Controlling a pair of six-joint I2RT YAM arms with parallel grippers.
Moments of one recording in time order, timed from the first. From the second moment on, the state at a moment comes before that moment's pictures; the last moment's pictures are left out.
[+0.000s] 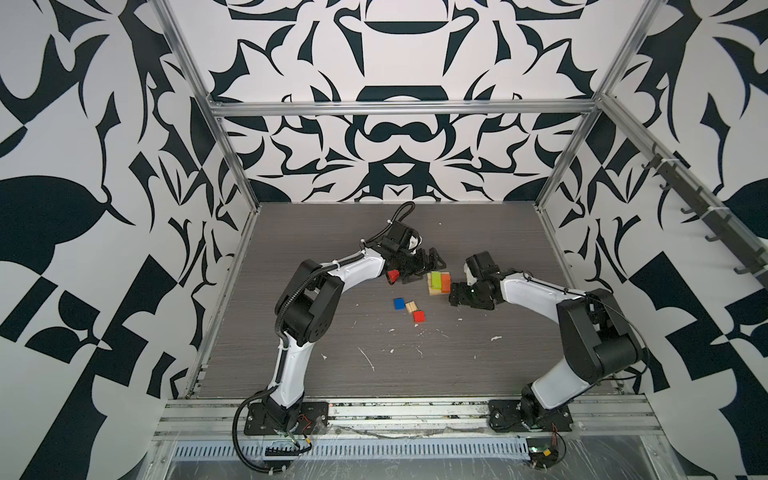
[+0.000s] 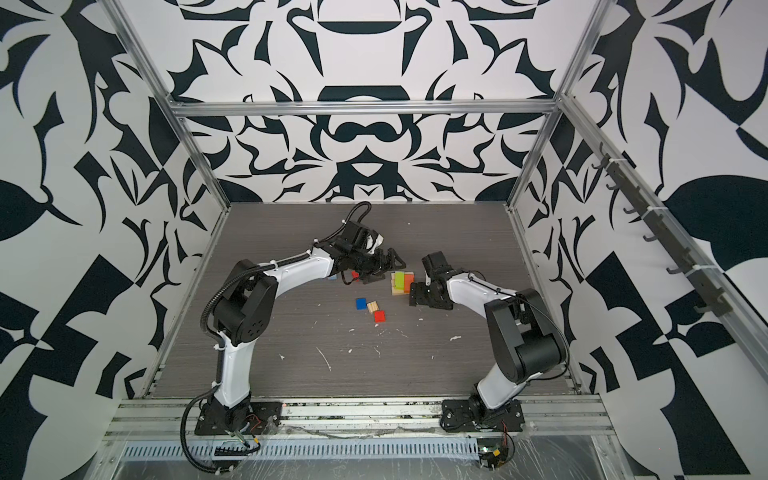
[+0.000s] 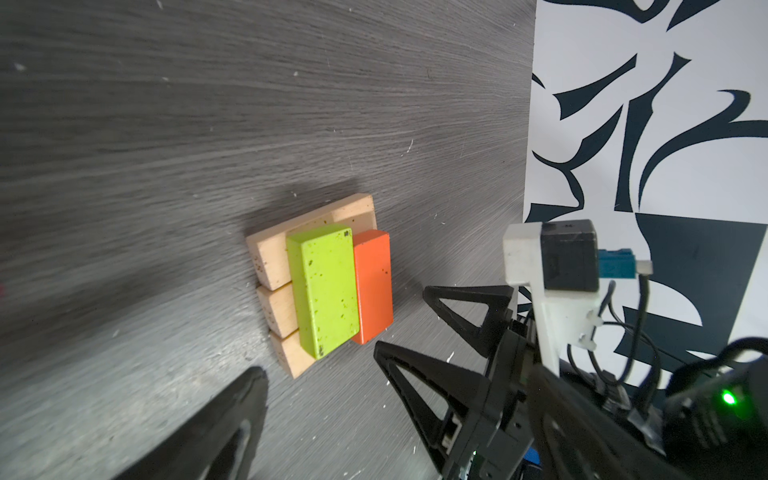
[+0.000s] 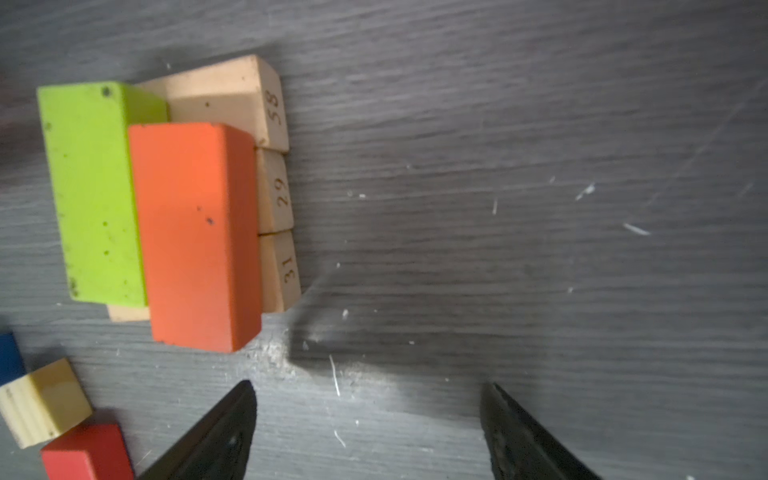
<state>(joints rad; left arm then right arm) -0.68 2.07 1.51 -0.24 0.58 -0.83 0.32 1.62 0.87 -0.44 -0.09 0.42</state>
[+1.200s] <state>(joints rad) -0.68 2.07 1.51 -0.24 0.58 -0.83 0.32 1.66 0.91 -0.43 -0.07 0.42</state>
